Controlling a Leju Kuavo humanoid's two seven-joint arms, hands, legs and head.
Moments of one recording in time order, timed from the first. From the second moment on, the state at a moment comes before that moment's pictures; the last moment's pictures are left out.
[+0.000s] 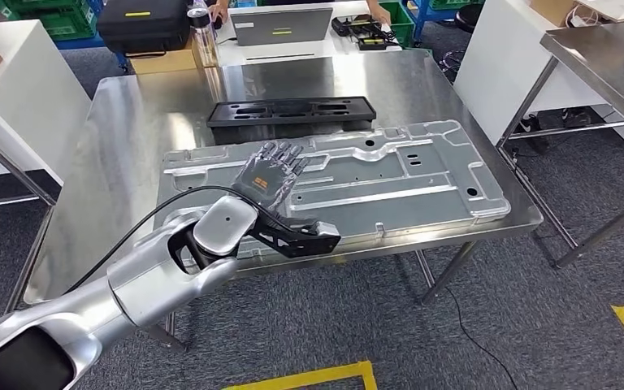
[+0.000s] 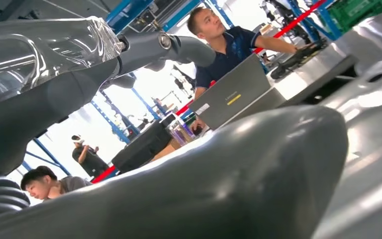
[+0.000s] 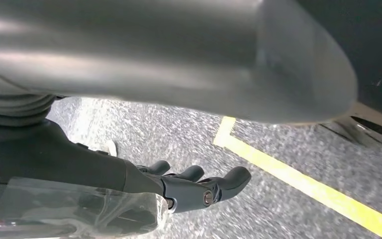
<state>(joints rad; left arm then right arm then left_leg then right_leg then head) -1.00 0.07 -1.19 -1.23 -0.84 -0.27 0.47 -0.15 0.07 1.08 -0.23 -0.43 -0.19 0.26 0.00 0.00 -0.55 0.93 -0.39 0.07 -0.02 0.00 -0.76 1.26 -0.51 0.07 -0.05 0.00</state>
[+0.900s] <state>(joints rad) -1.03 0.04 -1.20 -1.24 -0.81 -0.28 0.47 -0.15 0.06 1.07 -0.23 -0.44 -0.19 0.25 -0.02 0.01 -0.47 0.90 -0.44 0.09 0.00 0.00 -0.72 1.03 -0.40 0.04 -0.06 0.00</state>
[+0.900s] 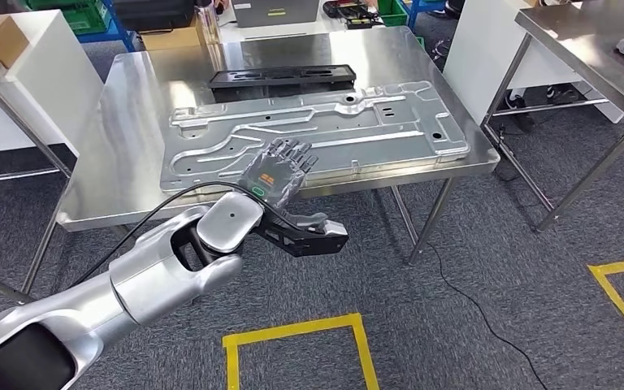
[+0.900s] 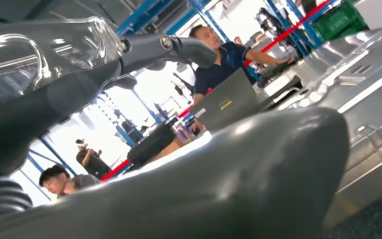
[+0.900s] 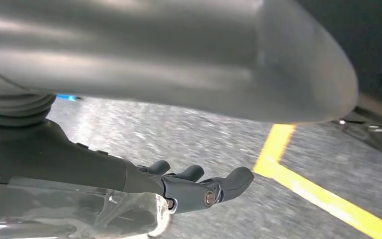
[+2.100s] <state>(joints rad) -1.02 0.03 -1.24 -1.31 -0.76 -0.33 0.48 -0.14 0.05 1.03 -0.23 -0.50 -0.22 0.23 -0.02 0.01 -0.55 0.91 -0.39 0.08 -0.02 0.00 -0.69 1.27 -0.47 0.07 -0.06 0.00</state>
